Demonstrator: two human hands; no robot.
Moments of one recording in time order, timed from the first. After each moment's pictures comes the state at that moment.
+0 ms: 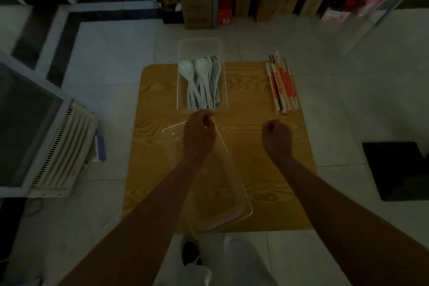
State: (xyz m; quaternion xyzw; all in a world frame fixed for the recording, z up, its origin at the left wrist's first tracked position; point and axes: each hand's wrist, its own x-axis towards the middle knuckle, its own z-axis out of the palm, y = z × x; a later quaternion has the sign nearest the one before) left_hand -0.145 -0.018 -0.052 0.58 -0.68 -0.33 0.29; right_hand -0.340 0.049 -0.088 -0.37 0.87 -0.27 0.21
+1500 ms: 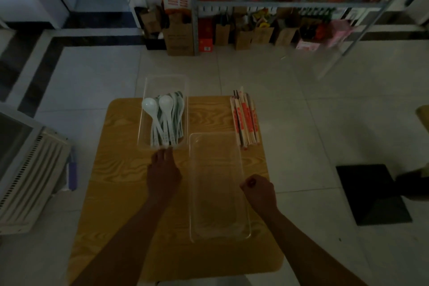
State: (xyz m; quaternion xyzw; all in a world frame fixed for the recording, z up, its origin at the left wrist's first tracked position) left_hand -0.182 -0.020 -0.076 0.63 -0.76 -0.13 0.06; right_hand -0.412 0.106 -0.088 -0.34 0.87 -0.19 0.32
